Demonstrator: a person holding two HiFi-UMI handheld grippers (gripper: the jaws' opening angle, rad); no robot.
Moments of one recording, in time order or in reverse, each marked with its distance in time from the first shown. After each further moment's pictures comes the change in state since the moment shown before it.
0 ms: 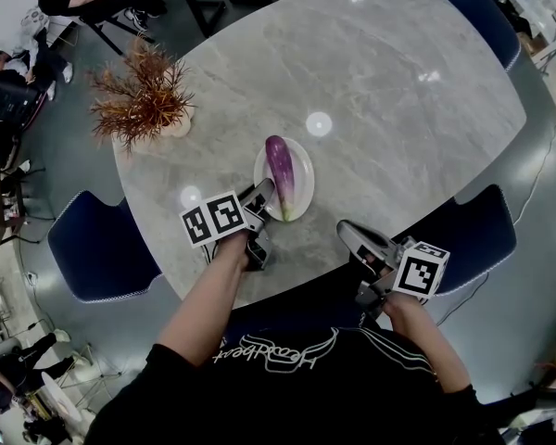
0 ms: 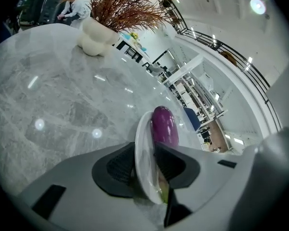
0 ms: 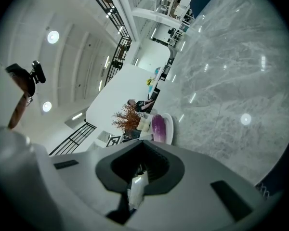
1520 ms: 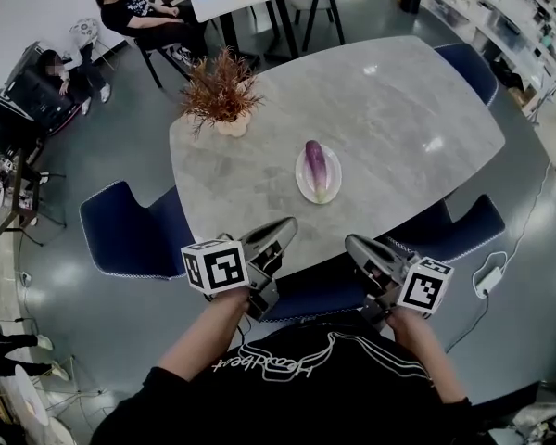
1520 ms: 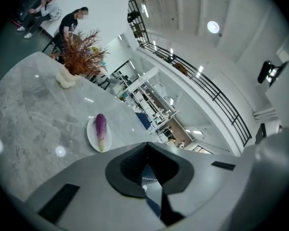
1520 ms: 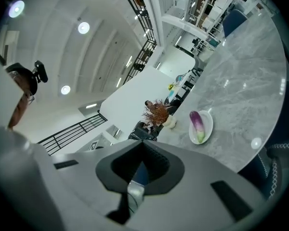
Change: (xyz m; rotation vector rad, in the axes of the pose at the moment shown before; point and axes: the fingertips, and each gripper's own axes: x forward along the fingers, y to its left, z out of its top) left arm -0.237 -0.114 -0.082 0.227 -0.105 -0.443; right arm -0.045 0.152 -0.096 -0.244 -0.057 0.109
